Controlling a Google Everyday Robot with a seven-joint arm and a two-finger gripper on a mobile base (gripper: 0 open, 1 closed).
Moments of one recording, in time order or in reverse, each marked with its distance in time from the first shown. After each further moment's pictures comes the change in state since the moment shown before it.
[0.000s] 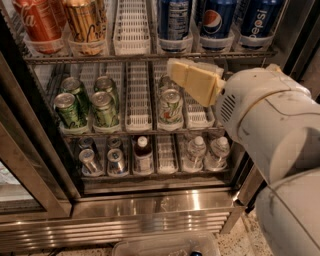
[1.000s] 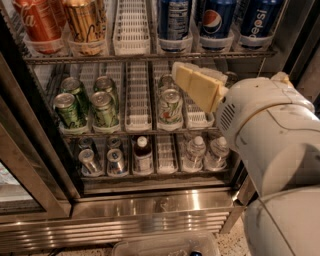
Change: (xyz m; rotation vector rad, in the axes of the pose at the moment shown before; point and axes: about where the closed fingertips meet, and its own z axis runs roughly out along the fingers) arm 0.004 -0.008 -0.012 0.076 -0.022 0.013
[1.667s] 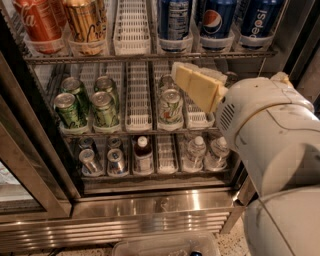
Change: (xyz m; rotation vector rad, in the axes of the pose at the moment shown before) arm 0.000 0.000 0.000 0.000 0.000 0.000
